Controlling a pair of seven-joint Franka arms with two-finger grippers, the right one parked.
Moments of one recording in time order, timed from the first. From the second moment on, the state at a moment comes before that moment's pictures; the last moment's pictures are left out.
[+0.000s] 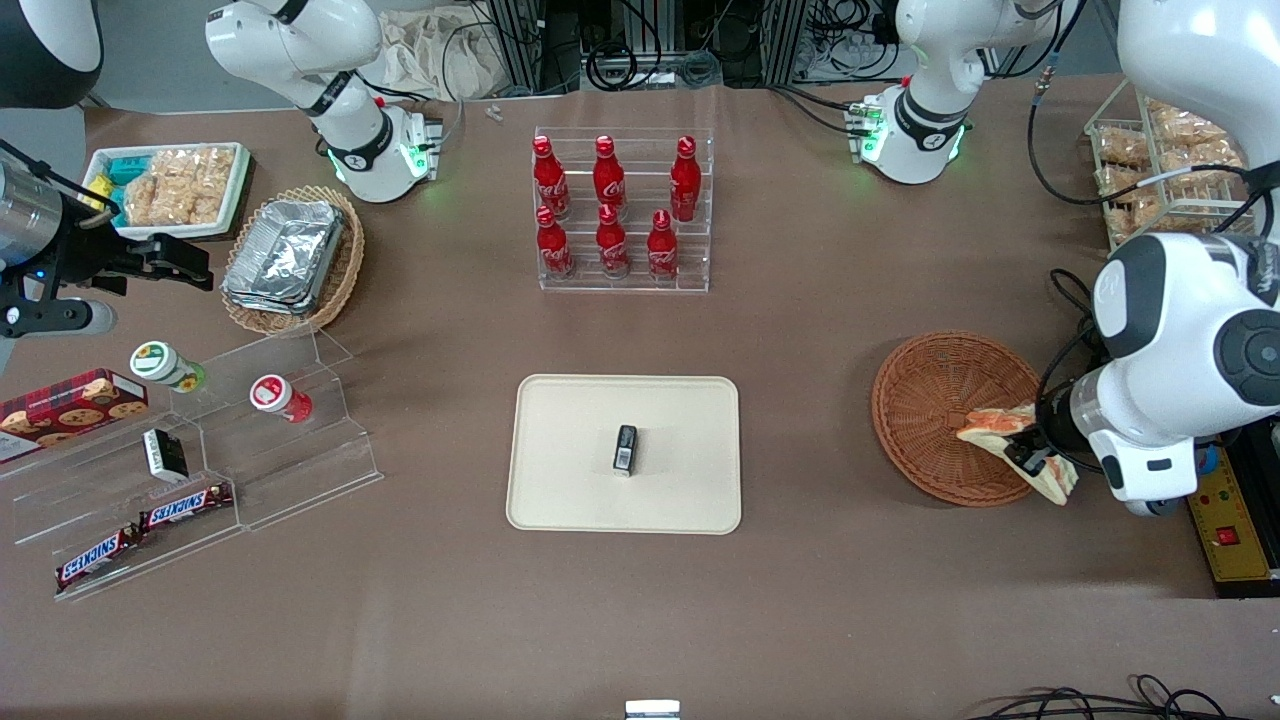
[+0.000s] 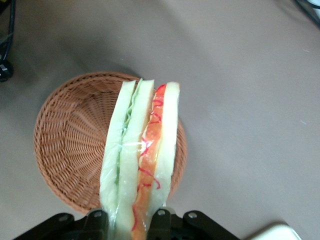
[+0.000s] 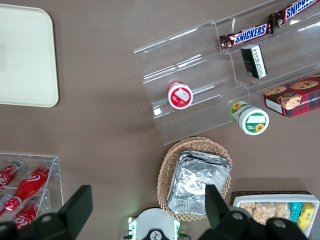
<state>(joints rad) 0.03 0.38 -0.16 -1.51 0.08 1.84 -1.00</state>
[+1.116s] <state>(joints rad) -0.11 0.65 -0.52 -1.29 0.23 1.92 -0.84</state>
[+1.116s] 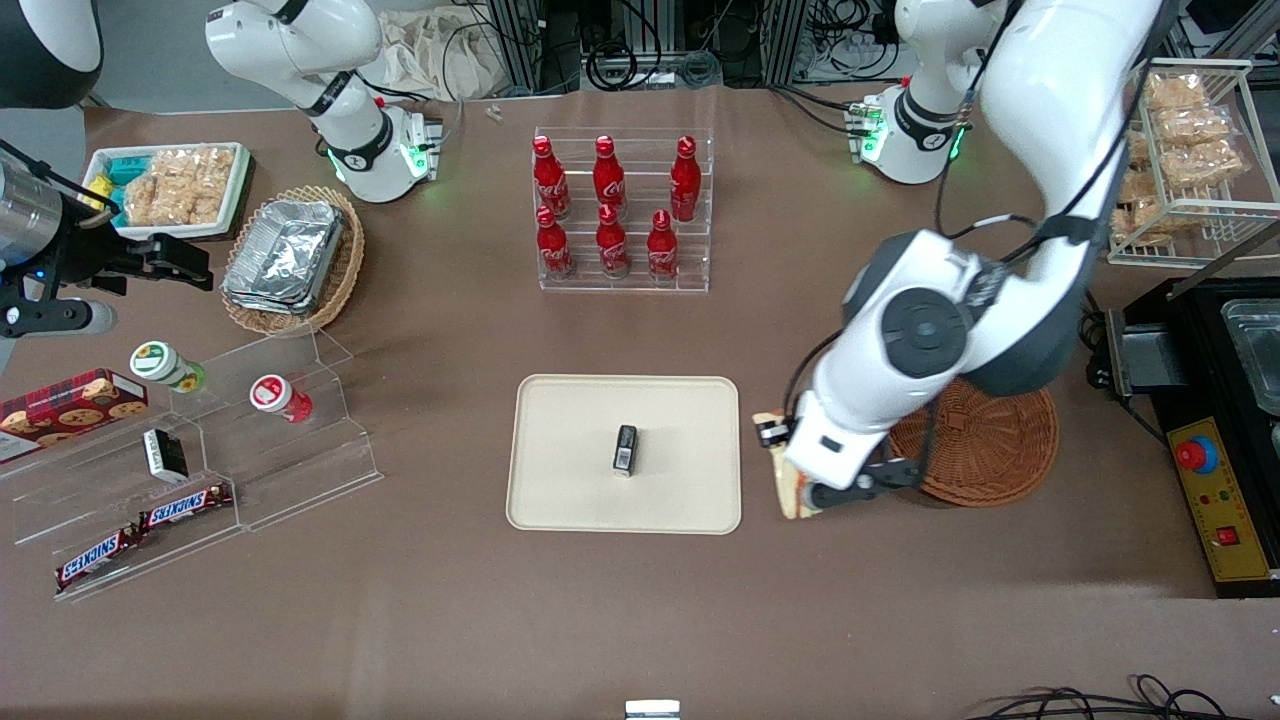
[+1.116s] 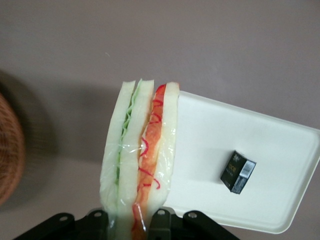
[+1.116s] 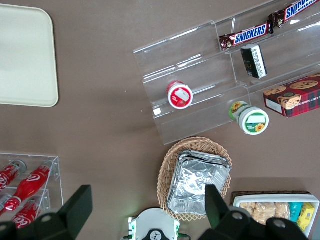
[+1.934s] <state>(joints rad) -0.25 0.87 -0.52 -1.28 0.29 2.00 -0.87</state>
